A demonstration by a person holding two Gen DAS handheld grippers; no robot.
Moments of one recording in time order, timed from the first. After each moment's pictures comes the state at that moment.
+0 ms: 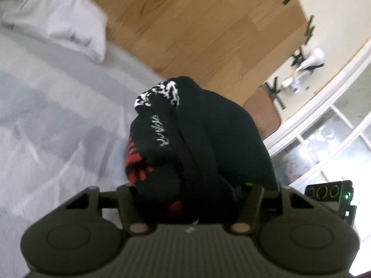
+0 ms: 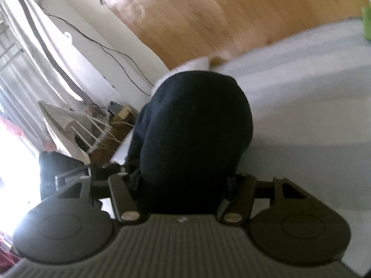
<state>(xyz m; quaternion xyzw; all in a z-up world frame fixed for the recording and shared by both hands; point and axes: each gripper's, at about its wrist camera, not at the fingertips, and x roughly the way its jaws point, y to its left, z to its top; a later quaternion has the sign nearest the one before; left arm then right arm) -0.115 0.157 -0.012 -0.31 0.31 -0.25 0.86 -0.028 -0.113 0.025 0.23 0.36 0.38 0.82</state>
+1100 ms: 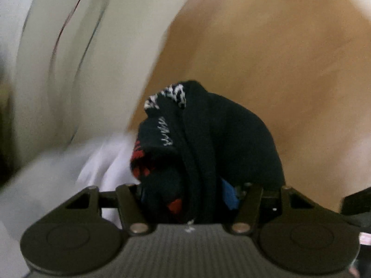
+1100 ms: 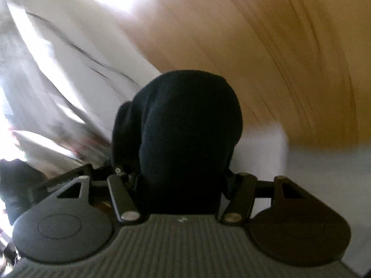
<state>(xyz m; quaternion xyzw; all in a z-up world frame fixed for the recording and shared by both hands) 0.125 0.321 0.027 -0.25 0.29 0.05 0.92 0.244 0.113 0.010 0.19 0.37 0.43 0.80</state>
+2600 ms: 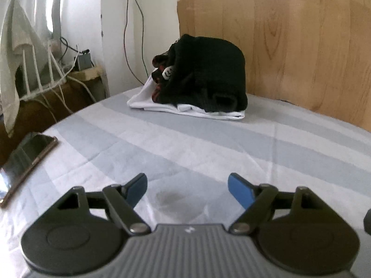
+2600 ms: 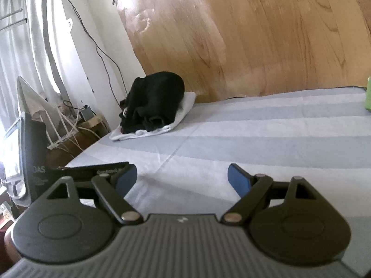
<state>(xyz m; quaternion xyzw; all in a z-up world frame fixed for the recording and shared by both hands) -0.078 0.087 0.001 -0.07 0.30 0.25 0.92 -0.021 -0.076 0.014 0.11 0.25 0.32 0.91</state>
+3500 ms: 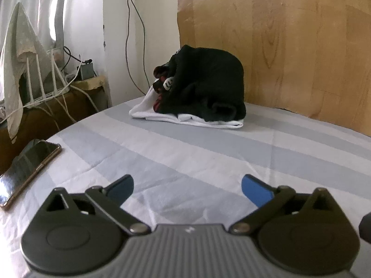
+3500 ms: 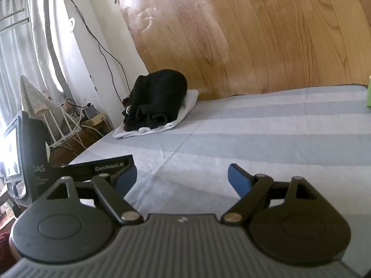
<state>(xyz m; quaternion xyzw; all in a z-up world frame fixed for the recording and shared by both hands) -0.085 0.082 0.004 -0.06 0.27 0.26 0.93 -0.023 -0.072 0.012 0.11 0.26 0.33 0.90</state>
